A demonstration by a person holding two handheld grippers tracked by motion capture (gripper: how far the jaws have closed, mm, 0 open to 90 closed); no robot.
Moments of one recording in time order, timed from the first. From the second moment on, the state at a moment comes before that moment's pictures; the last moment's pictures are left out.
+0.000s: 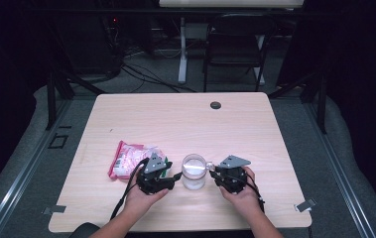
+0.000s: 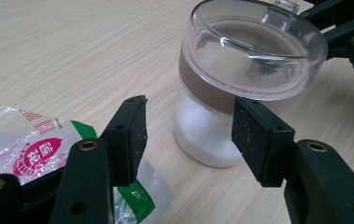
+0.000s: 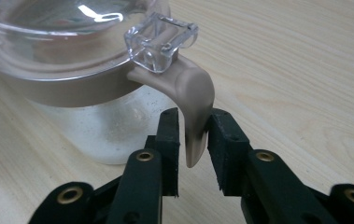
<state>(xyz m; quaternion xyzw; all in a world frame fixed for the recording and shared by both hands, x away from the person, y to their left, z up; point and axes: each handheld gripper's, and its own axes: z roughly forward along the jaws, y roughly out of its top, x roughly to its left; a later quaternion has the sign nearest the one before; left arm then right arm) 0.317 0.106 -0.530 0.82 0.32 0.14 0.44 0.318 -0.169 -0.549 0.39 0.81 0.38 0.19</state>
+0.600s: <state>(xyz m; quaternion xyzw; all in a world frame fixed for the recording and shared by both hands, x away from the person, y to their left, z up) 0.325 0.122 -0.514 0.80 0.34 0.12 0.48 0.298 -0.186 -0.502 0.40 0.80 0.40 0.20</state>
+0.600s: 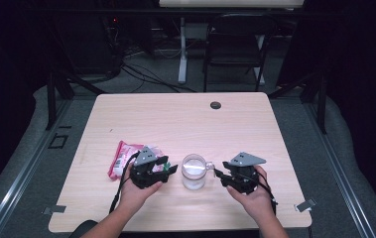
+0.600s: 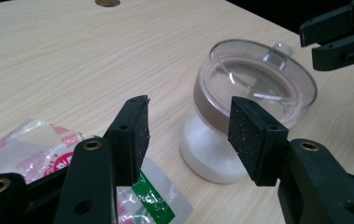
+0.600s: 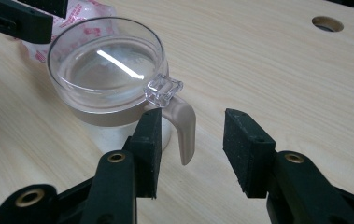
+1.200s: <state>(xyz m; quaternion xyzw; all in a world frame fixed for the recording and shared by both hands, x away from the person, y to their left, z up) 0.343 0.106 -0.468 0.79 0.32 0.10 0.52 0.310 -0.165 -0.456 0.44 0.78 0.42 0.17</state>
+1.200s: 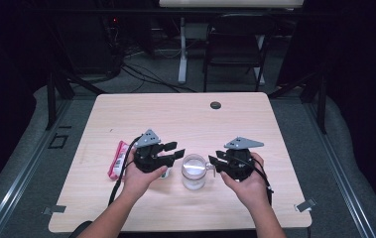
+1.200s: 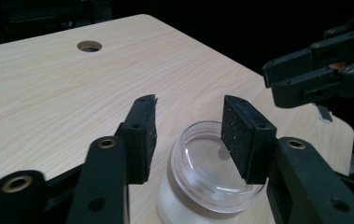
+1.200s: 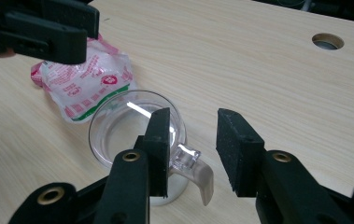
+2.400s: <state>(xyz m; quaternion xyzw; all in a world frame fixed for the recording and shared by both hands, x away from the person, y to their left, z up) 0.323 0.105 -0.513 0.84 0.31 0.09 0.44 0.327 -0.164 -0.483 0.49 0.76 0.40 0.11</state>
